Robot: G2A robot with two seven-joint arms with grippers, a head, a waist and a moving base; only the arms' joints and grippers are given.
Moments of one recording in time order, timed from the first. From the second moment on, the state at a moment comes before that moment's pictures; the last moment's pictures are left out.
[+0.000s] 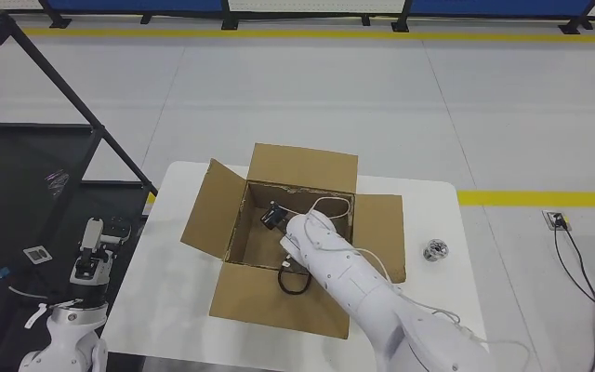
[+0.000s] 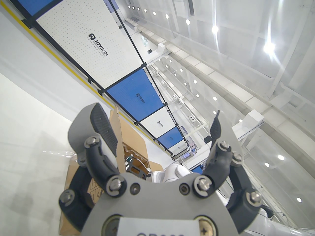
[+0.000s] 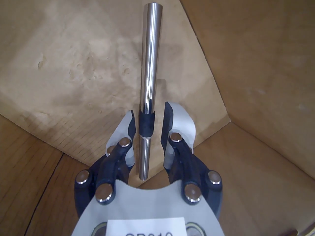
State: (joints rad) left arm 1.44 -1.24 -1.89 -1.74 -0.12 -0.54 -0.27; right arm -0.17 -1.88 0.40 -0.25 -1.02 -0.05 0.82
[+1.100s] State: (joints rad) left arm 1.44 -1.24 -1.89 -1.74 -0.12 -0.54 -0.27; right arm -0.90 -1.46 1.08 -1.86 -1.50 -0.03 1.14
